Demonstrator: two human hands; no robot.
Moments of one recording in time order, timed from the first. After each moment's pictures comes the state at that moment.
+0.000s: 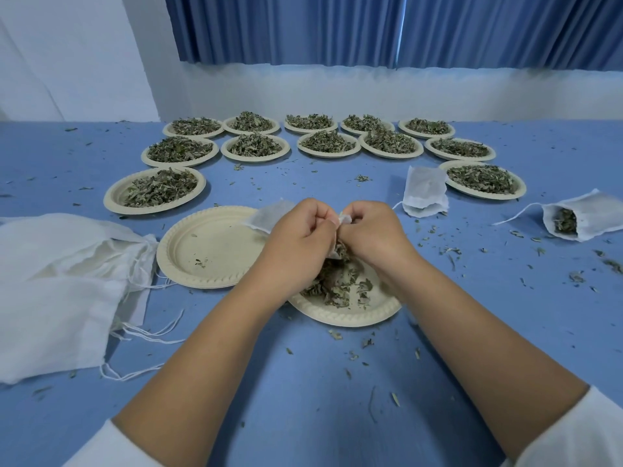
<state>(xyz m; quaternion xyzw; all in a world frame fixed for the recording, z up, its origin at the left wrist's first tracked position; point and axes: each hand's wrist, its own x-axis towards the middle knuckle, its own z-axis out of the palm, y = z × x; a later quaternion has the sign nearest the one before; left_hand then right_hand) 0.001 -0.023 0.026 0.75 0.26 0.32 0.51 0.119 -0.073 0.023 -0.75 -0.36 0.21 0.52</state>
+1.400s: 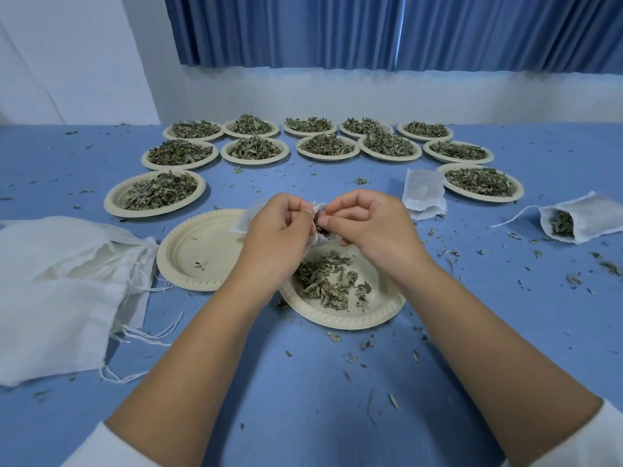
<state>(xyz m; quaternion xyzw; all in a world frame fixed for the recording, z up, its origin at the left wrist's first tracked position) -0.006 -0.015 0.033 0.68 0.32 0.37 0.54 0.114 -0.088 0.035 -0.62 -0.41 0.25 0.63</state>
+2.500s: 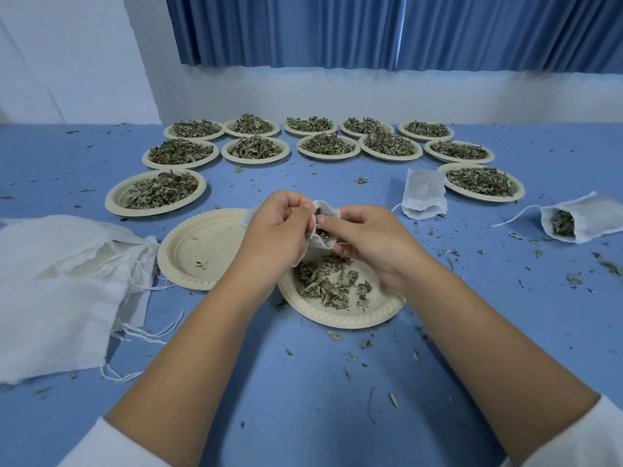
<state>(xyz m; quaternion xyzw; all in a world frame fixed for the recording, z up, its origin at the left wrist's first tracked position) -0.010 -0.021 0.045 0.65 0.28 0.36 0.61 0.121 -0.080 0.026 -0.63 -0.38 0.35 0.58</state>
